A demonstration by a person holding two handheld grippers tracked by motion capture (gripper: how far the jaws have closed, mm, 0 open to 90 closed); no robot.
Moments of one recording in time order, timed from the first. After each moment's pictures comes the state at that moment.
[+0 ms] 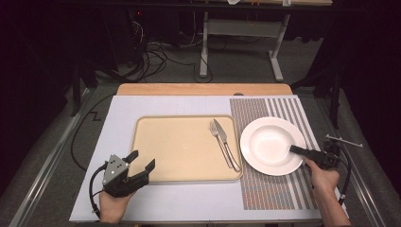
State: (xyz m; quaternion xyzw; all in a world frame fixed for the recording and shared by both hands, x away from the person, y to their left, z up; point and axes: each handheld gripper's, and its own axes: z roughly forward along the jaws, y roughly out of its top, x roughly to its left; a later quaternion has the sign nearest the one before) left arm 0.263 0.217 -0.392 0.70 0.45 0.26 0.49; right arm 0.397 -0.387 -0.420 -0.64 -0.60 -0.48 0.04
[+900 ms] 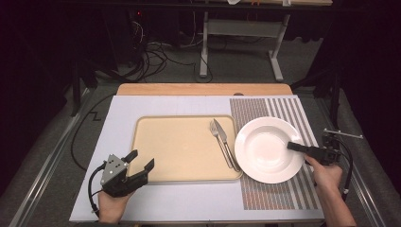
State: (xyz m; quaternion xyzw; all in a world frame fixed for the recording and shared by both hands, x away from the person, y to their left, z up) left arm 0.262 0.219 -0.391 0.70 0.45 0.26 0.49; right arm 0.396 -0.369 -0.387 -0.58 -0.65 -0.48 0.03
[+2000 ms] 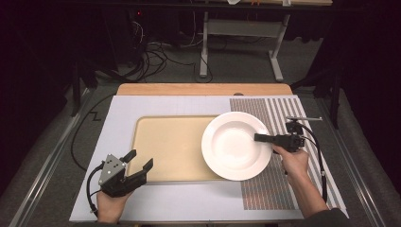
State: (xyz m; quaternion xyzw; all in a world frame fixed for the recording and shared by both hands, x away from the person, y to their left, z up) left arm 0.262 0.222 -0.391 0.69 0.45 0.26 0.50; right arm 0.426 -0.270 -0.369 -0.52 -0.70 -0.48 0.10
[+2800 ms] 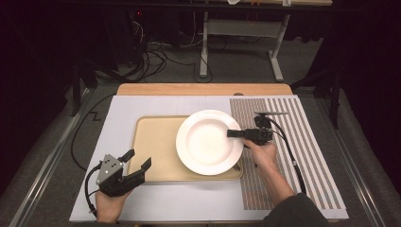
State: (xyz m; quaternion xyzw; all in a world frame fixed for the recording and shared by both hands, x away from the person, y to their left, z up) left arm 0.263 0.227 -0.391 0.69 0.45 0.27 0.50; right arm 0.453 -0.189 -0.384 -0.53 -0.70 -0.47 0.13
